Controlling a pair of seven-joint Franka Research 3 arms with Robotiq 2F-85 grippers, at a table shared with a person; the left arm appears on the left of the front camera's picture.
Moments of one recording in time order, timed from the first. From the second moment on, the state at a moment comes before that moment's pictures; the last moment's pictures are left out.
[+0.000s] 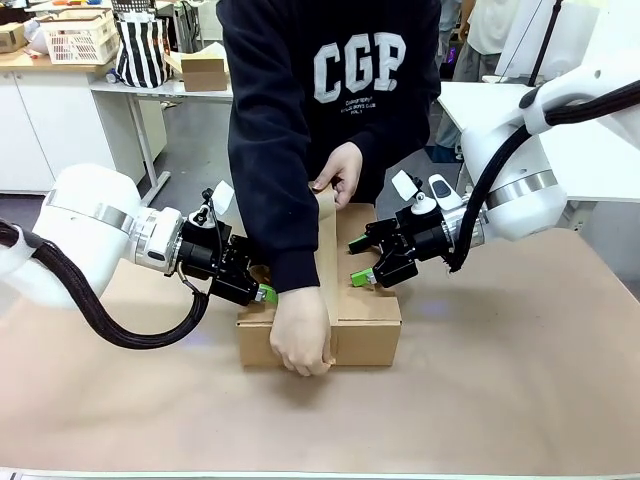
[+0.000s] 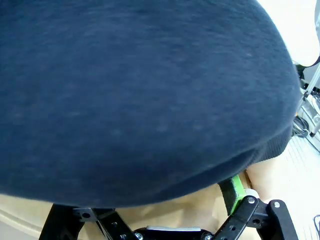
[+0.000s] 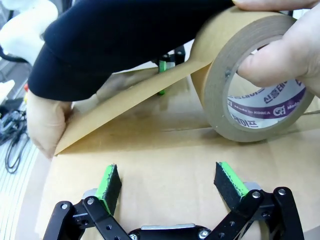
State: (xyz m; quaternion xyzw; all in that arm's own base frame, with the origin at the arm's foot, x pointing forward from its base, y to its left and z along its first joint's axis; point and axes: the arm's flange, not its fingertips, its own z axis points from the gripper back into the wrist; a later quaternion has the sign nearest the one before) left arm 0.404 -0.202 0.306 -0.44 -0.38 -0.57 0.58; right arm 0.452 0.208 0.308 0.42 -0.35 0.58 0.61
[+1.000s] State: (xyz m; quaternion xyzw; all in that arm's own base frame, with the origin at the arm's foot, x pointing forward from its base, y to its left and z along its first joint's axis) left arm 0.405 -0.202 0.306 -0.44 -0.38 -0.57 0.58; right arm 0.452 0.208 0.308 0.42 -0.35 0.58 0.61
